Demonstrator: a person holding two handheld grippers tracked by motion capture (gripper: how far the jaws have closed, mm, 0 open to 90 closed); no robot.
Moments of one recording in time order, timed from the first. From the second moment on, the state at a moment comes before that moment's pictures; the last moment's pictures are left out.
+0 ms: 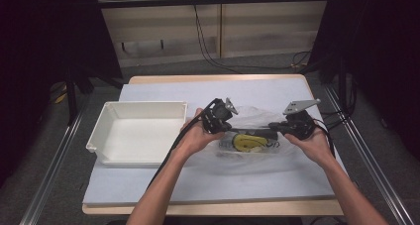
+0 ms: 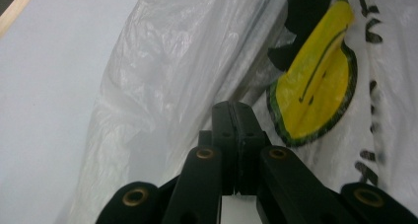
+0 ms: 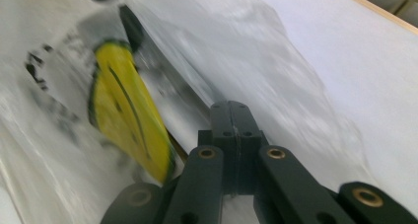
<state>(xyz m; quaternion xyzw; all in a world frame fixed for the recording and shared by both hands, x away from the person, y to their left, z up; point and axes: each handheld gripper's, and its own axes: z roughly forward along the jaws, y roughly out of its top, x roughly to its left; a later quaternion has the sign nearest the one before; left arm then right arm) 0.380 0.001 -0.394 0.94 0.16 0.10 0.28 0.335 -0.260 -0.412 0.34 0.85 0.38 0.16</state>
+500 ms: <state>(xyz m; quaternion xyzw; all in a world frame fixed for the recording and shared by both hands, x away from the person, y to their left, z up) 0.362 -0.005 -0.412 0.94 0.13 0.09 0.29 0.385 -0.238 -0.438 0.36 0.84 0.38 0.13</state>
